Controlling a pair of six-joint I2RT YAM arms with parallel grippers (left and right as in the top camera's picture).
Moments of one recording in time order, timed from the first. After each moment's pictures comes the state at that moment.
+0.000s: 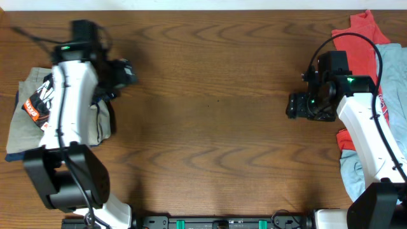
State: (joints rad) left arm 0.07 1.78 1.57 -1.14 0.05 -0.28; right arm 0.03 1.55 1.22 -1.03 -0.10 0.13
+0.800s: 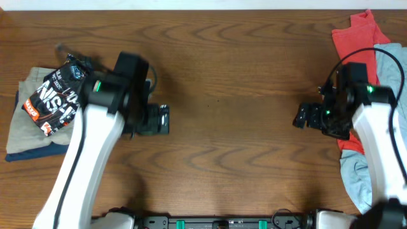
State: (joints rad) left arm -0.24 1.34 1.37 -1.40 0.03 -0.27; right arm -0.09 1.42 1.14 -1.13 -0.17 0.18
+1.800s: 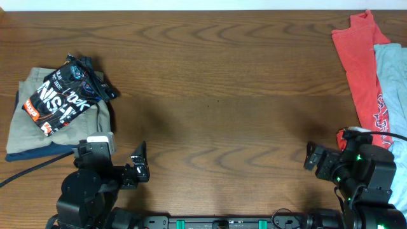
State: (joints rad) left arm -0.30 0.40 0.86 -0.97 -0.12 -0.30; right arm -0.09 0.52 0.74 -1.02 -0.05 0.20
